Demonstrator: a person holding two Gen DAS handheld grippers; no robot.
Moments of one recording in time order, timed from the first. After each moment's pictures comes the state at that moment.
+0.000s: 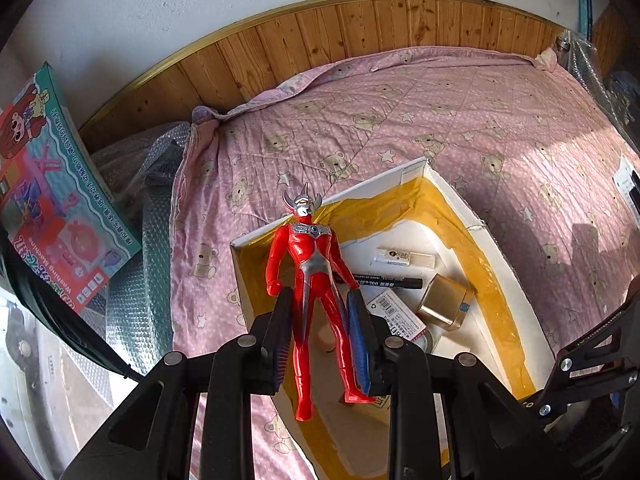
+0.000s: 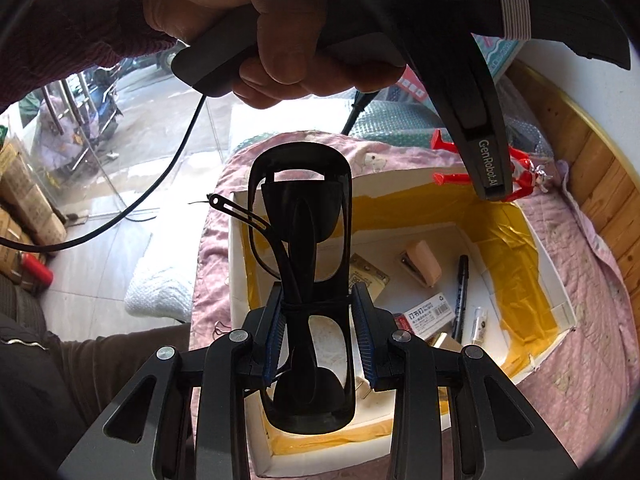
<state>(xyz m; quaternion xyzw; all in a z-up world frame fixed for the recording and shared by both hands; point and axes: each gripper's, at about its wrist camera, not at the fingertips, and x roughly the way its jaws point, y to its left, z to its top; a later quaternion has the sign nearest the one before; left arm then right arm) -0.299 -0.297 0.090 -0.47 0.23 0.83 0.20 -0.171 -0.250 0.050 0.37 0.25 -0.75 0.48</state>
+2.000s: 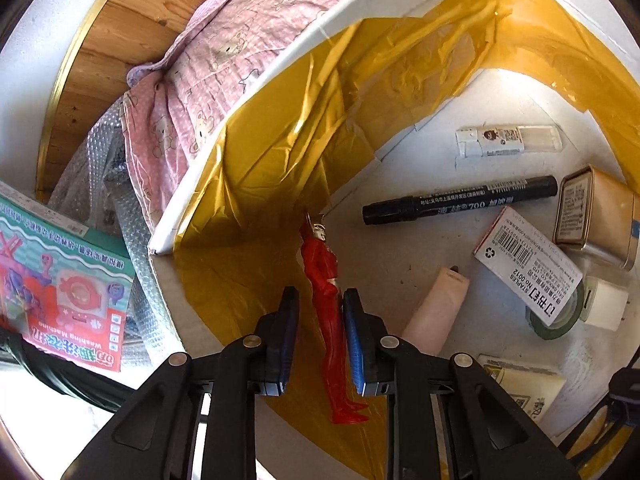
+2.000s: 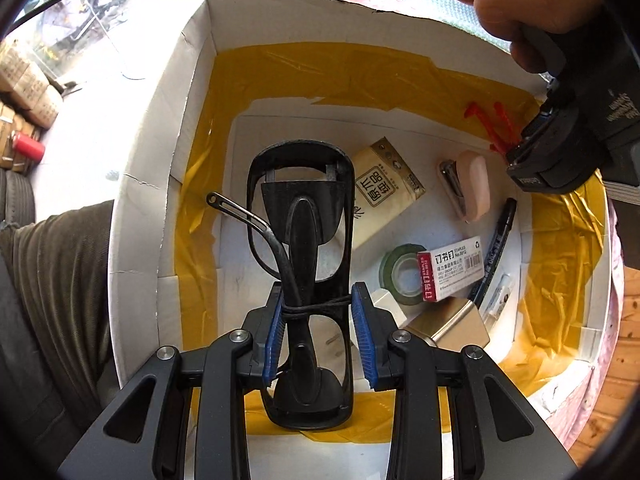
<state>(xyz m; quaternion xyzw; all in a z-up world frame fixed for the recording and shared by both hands) -0.361 -0.274 -0.050 -0.55 0.43 0.70 0.15 -0.201 -0.286 -0.036 0.49 0.44 -0.61 0.44</state>
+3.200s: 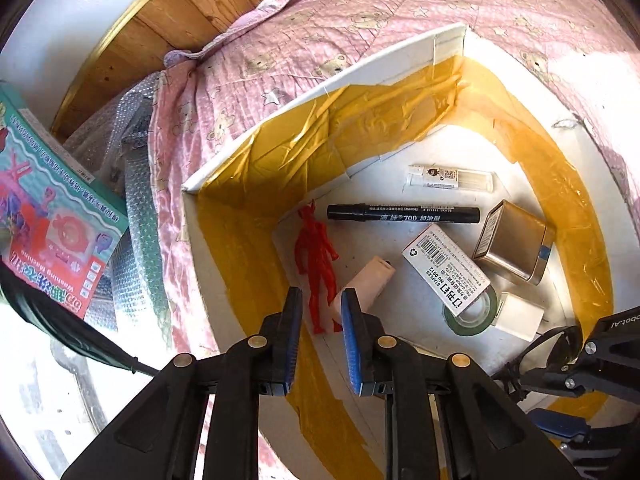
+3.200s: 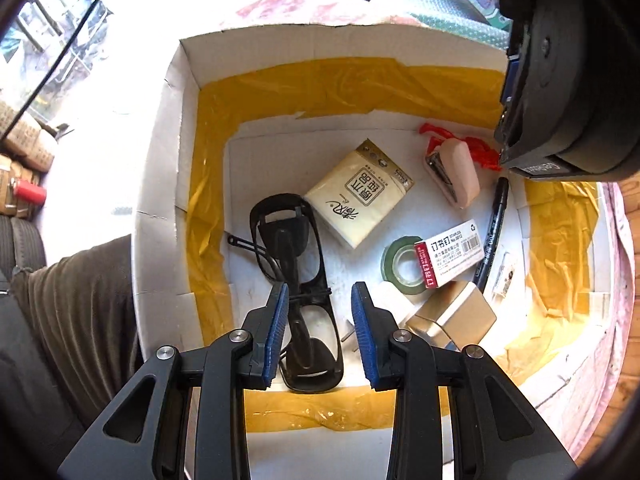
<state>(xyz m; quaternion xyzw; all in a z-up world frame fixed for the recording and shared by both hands) -0.292 -0.280 0.009 -0.54 0.32 0.77 0.14 -0.213 -0.273 0.017 0.51 0.38 -0.64 0.43</state>
